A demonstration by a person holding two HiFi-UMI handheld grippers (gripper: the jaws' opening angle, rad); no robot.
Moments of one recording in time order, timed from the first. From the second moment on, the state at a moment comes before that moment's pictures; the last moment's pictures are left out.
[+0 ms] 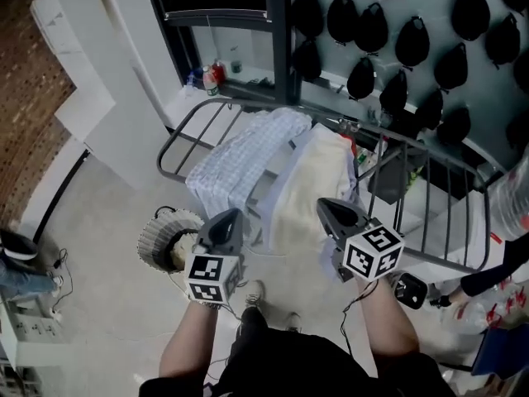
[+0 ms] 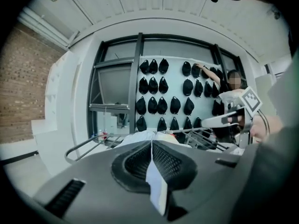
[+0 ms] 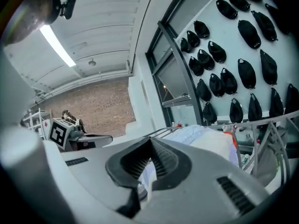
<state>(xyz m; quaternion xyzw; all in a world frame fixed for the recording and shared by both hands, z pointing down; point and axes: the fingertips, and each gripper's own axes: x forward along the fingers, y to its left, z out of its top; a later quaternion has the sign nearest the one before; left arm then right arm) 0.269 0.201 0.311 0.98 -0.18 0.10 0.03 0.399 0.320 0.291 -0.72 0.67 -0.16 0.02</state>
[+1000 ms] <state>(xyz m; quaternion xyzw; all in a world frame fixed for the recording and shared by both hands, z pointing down) 0.053 0.212 0.317 0.94 -0.32 0.10 0.07 0.220 0.294 0.298 -0.64 0.75 -0.17 0.01</state>
